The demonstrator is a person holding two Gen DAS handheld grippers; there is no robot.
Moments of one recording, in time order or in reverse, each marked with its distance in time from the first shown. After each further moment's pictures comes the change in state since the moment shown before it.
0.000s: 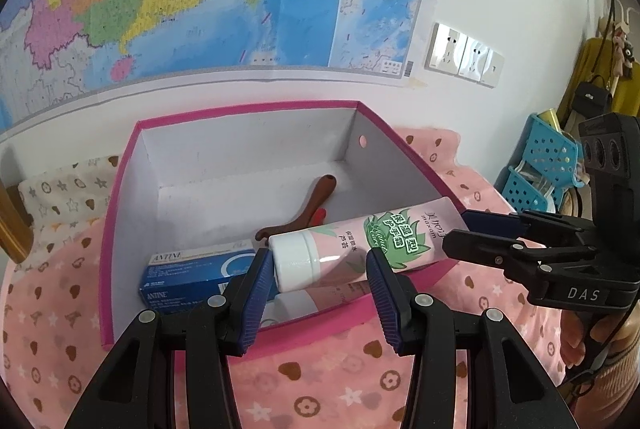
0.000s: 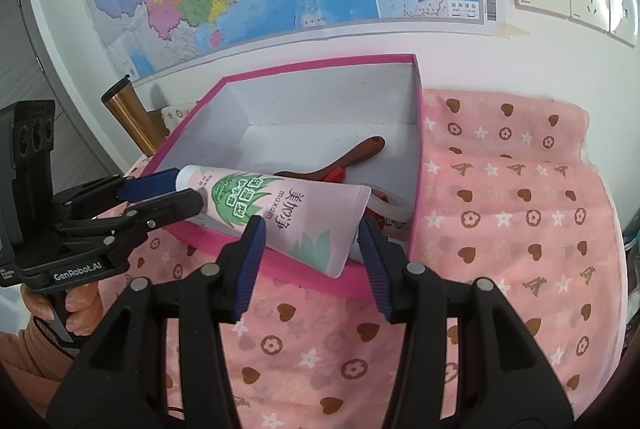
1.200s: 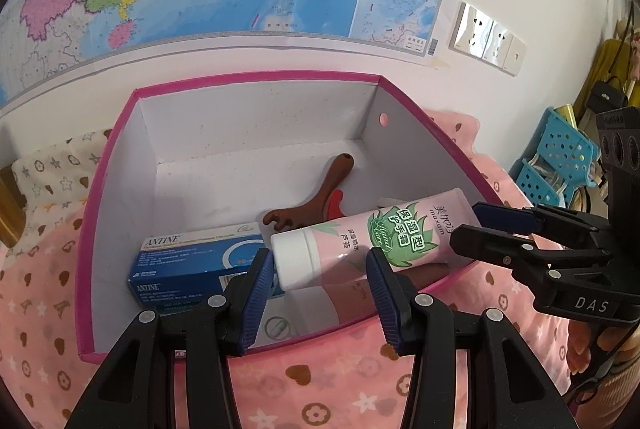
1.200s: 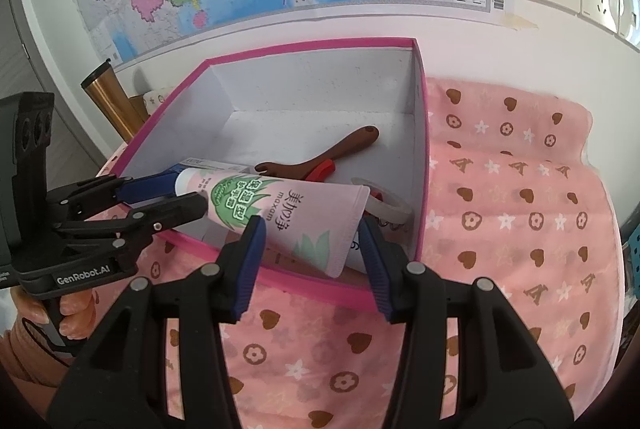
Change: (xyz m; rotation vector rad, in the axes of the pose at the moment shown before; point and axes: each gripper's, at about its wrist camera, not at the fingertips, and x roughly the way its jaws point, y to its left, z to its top) left arm 0.032 0.012 0.000 -0.035 0.071 0.018; right arm 0.027 0.000 0.004 -0.016 0.051 -0.052
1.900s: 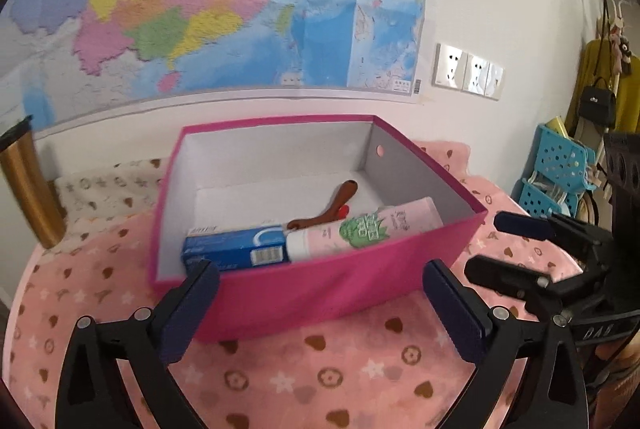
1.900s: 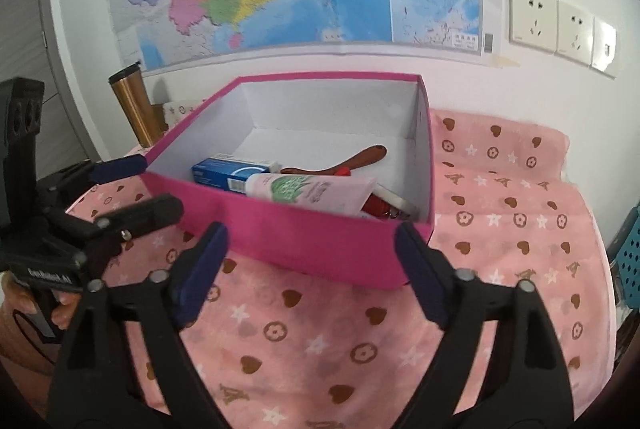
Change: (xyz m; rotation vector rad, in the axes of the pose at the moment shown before) left arm -0.071 -0.004 -0.052 0.040 -0.209 0.068; right arm -0.043 0.040 -0.052 -0.096 -0.183 -0.041
